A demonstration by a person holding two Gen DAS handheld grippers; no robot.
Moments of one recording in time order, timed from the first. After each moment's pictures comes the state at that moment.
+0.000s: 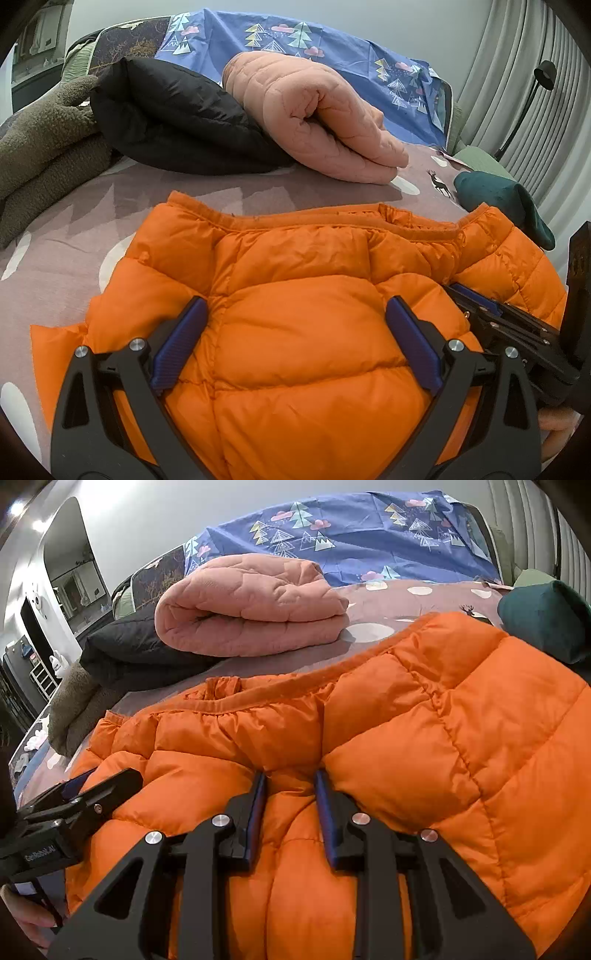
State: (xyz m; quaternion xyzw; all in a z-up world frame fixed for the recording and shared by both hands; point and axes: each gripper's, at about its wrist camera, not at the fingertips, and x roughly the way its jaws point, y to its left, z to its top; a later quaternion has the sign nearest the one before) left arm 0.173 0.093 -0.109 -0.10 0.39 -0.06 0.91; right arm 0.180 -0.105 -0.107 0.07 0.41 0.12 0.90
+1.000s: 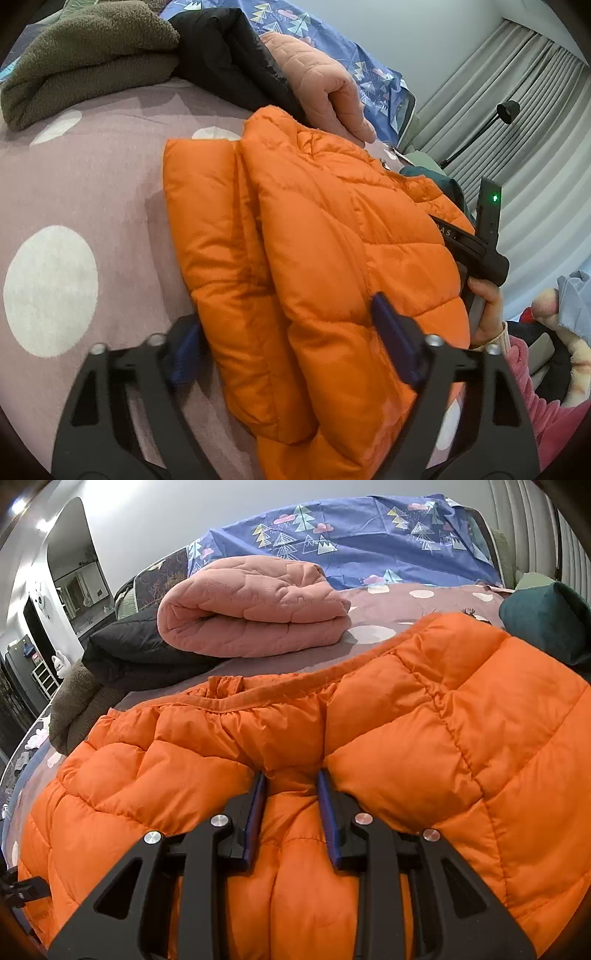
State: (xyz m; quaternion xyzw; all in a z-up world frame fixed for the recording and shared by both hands) left arm 0.044 0.195 -0.130 -0.22 0.41 -0.18 0.87; right arm 0.179 -0.108 -0.108 0.08 0.40 0.13 0.90
